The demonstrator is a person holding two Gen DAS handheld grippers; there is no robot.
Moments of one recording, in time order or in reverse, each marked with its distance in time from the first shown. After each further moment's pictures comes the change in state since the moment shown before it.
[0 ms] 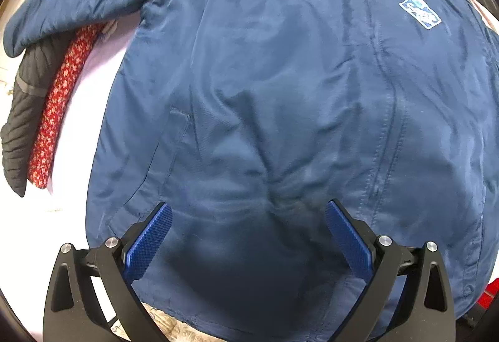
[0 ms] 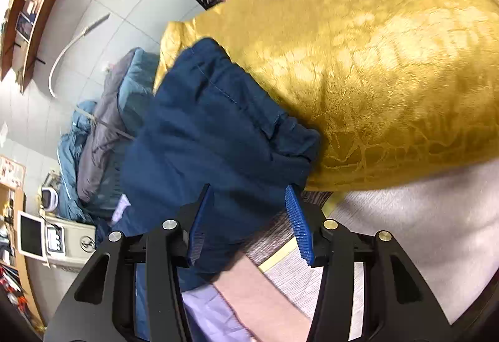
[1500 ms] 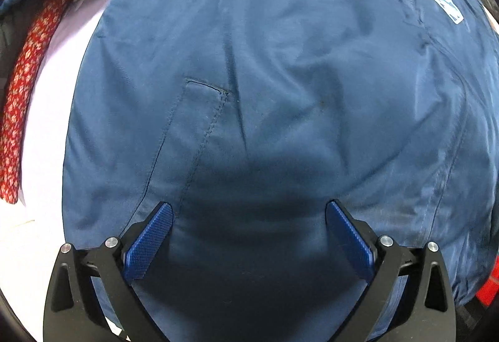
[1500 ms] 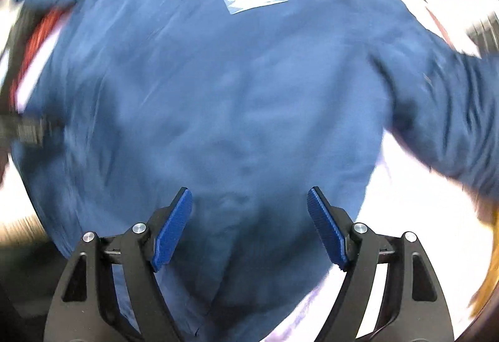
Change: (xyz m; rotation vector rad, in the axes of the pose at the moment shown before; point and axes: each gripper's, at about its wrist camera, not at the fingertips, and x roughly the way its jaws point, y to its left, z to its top) left arm 0.069 0.093 0.007 0.030 0.123 -0.135; right arm 0.081 0.245 -0.350 -1.118 0.537 -0.090
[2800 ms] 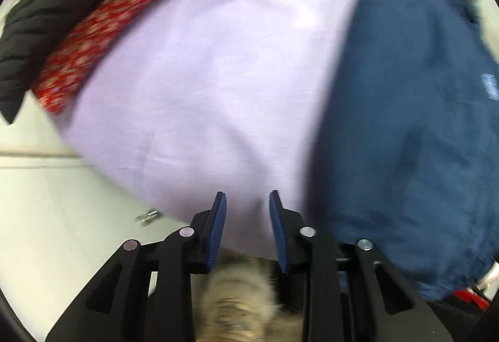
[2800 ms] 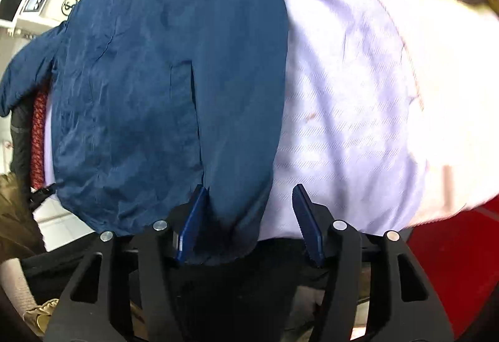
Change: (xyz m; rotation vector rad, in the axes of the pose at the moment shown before) left arm -0.024 0.220 -0.072 -0.280 -0.032 0.012; right arm -0.029 -0.034 -0.129 0.447 0.109 0.113
